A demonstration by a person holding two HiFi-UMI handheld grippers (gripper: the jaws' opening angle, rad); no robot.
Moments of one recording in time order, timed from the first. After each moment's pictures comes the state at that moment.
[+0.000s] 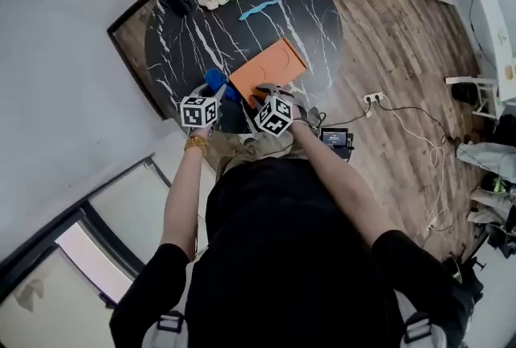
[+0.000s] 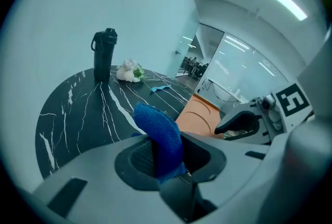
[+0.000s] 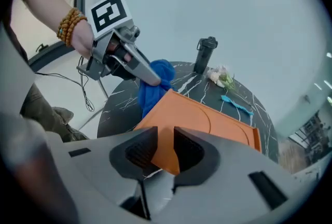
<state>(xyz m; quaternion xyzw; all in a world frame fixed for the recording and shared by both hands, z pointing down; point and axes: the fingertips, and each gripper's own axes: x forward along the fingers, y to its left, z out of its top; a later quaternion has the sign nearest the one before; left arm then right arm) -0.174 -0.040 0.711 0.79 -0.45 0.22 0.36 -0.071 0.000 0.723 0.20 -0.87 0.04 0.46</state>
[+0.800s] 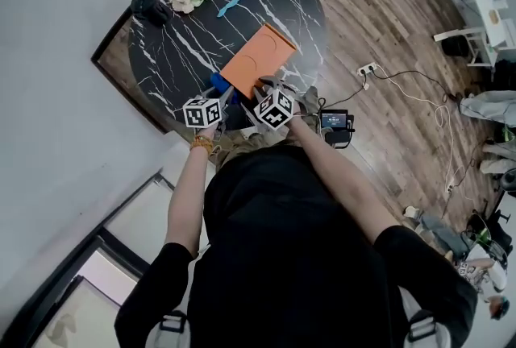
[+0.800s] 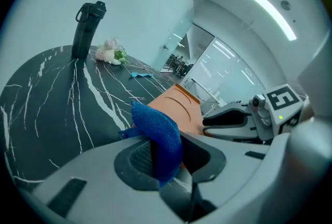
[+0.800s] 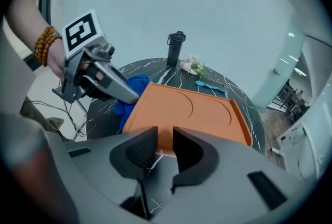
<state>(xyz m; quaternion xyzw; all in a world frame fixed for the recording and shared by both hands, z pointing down) -0.126 -0.015 0.735 0.82 -0.35 0.19 0.41 -0.041 0.003 0.726 0.34 -0.82 0.11 0.44</state>
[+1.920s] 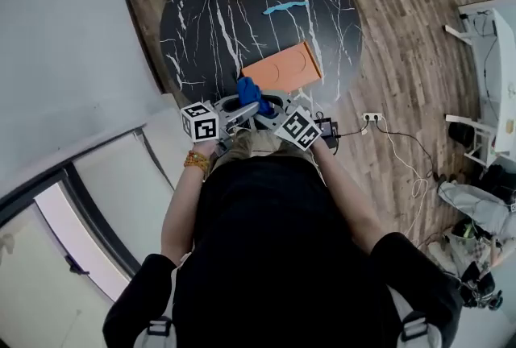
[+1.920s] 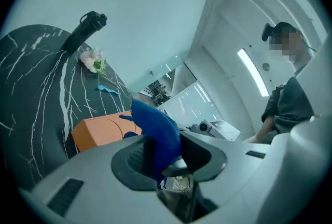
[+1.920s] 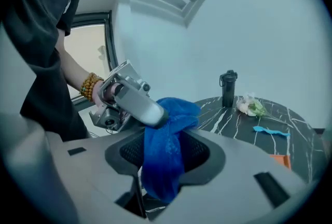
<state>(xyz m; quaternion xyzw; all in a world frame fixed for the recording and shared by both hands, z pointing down) -0.081 0.019 0.586 0.84 -0.27 -0.08 0.47 -0.096 0.039 0.610 0.04 -0.97 0.09 0.23</state>
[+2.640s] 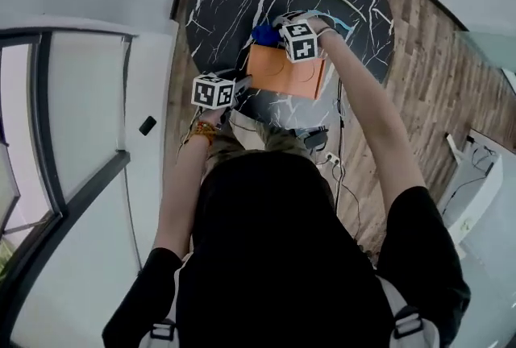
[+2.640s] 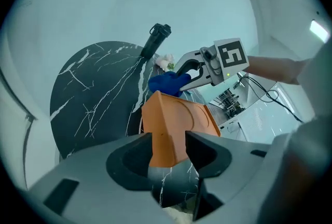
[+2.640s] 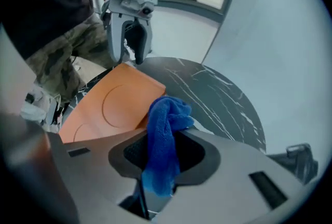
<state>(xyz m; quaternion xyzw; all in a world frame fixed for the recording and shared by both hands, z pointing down) -0.096 0.016 0.718 0.59 -0.61 0.03 0.53 -0.123 -0.111 0.727 -0.44 -0.67 -0.39 0.45</state>
